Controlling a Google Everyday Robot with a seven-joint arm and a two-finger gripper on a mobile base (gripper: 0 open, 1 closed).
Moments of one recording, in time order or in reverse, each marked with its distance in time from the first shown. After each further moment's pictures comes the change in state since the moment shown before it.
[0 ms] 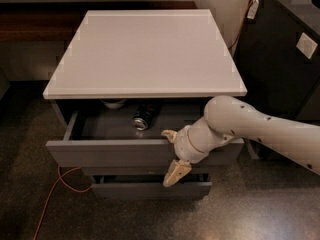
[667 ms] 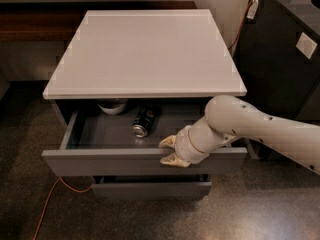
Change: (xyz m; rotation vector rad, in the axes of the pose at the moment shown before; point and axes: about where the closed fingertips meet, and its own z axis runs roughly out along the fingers) arm -0.004 0.003 -0.003 -0.007 -0.004 -0.008
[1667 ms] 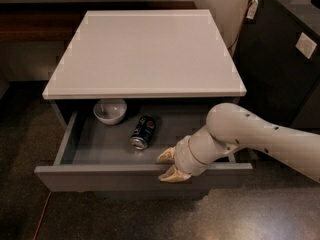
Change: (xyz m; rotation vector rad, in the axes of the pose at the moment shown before) arm -0.010 0.038 0.000 -0.051 -0.030 -0.029
